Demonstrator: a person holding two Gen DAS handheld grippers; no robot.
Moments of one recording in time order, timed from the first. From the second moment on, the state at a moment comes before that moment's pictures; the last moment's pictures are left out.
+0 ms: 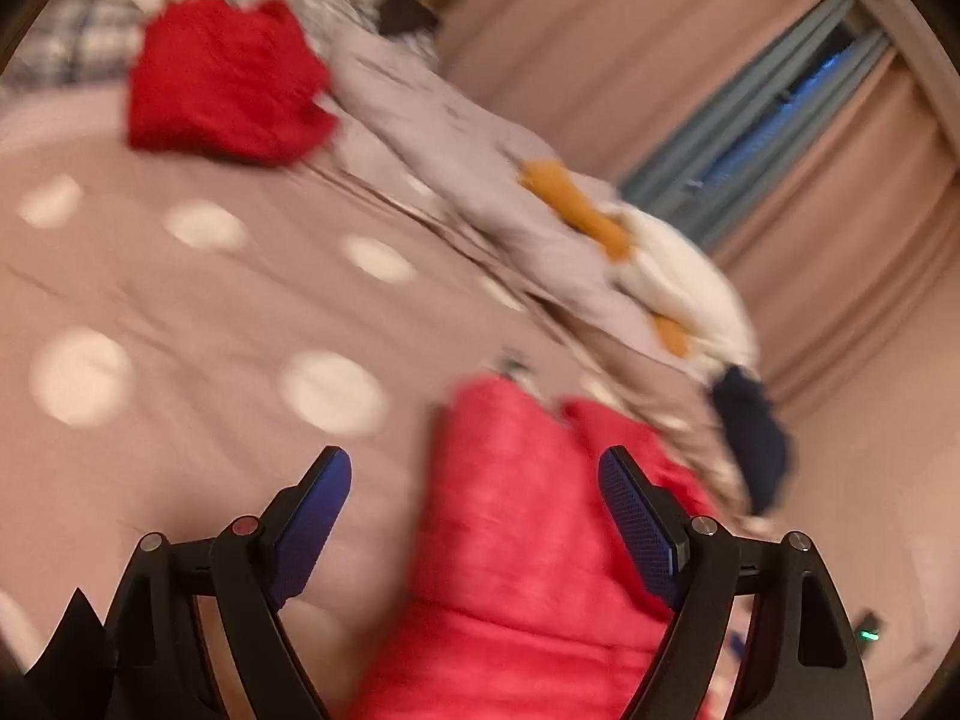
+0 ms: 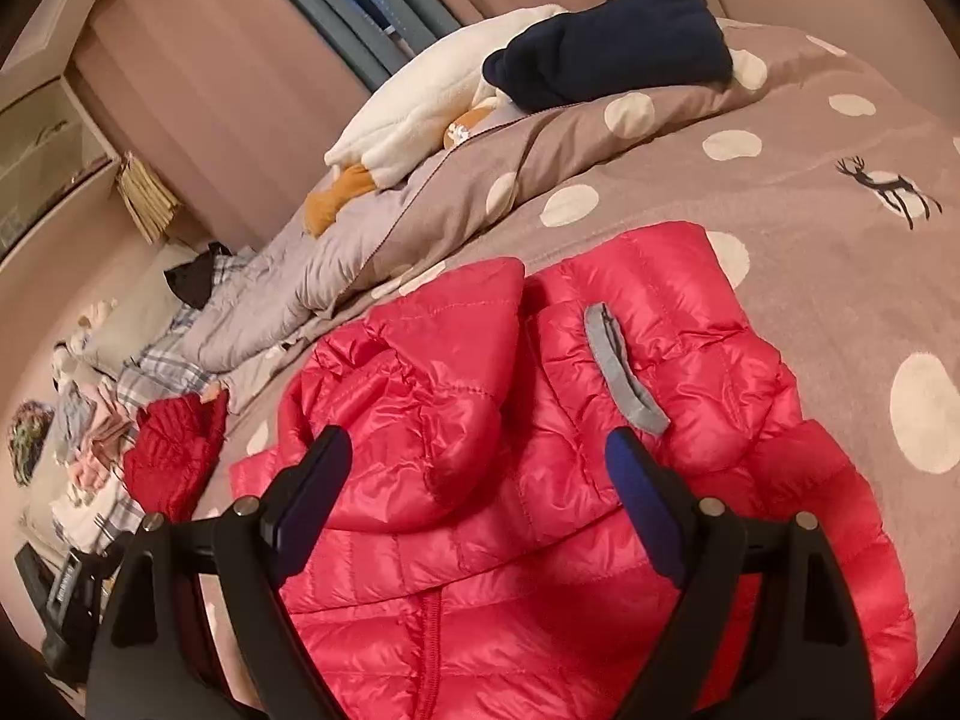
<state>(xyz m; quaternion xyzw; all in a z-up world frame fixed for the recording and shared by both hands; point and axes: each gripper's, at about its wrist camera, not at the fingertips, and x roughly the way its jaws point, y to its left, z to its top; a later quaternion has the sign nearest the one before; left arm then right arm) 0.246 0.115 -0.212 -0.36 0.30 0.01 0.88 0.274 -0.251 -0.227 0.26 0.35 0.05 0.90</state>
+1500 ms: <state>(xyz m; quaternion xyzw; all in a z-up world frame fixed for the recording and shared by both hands) 0.298 -0.043 -0.300 -0.09 0.39 0.01 0.92 0.241 -0.233 -0.316 0.13 0.39 -0.05 0.91</state>
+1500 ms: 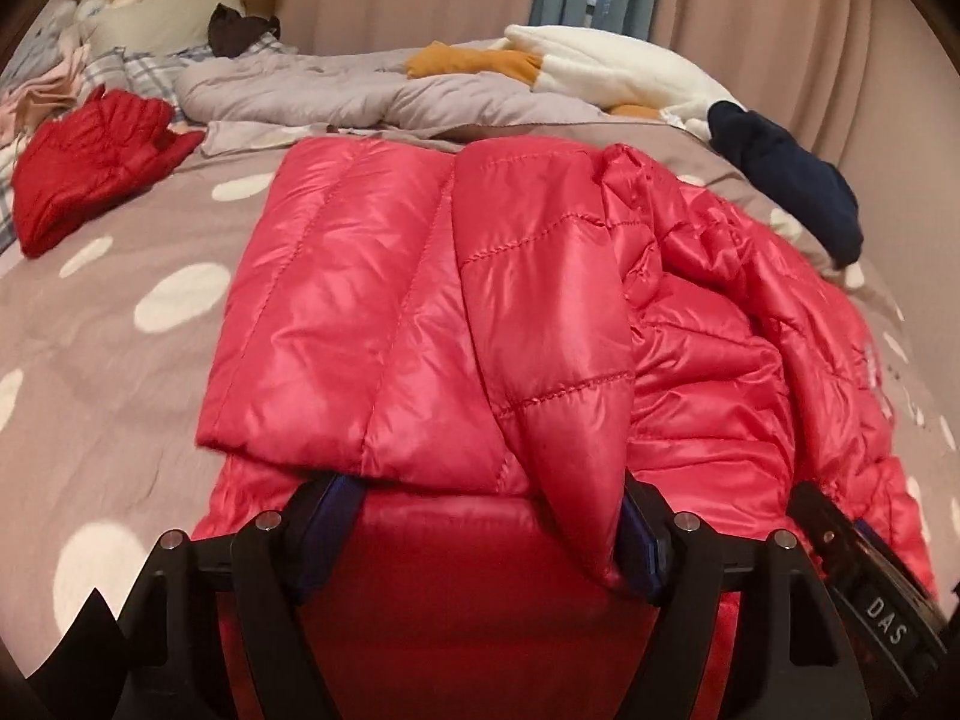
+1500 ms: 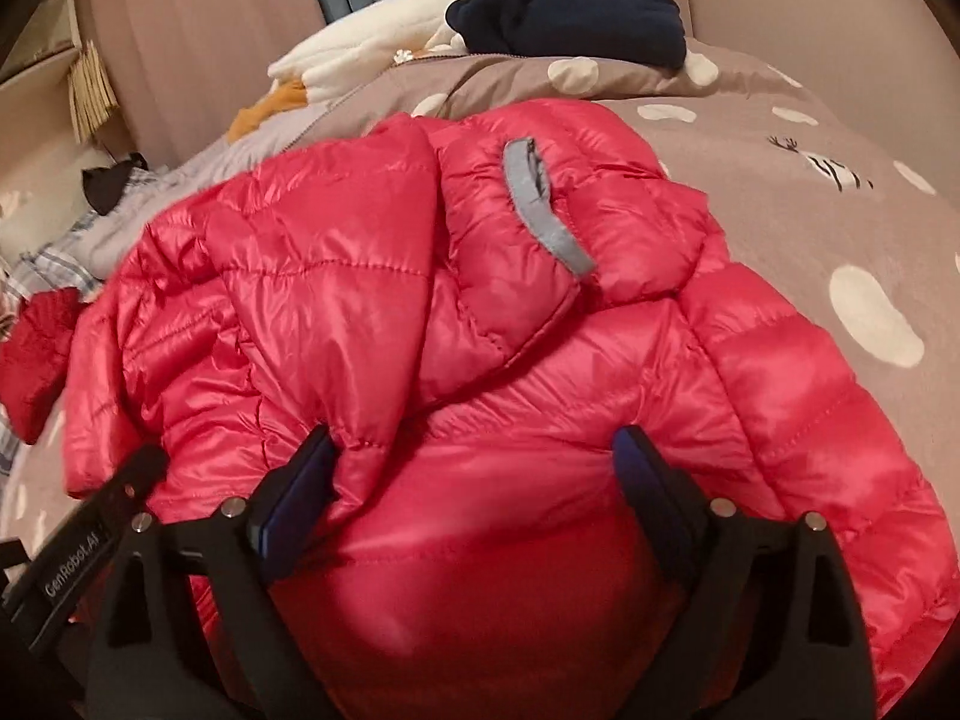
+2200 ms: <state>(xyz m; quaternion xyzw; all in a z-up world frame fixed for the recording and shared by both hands) 0.225 -0.033 -0.244 -0.08 0.33 0.04 0.94 0.176 -0.266 -0.235 0.20 0.30 -0.04 0.93</state>
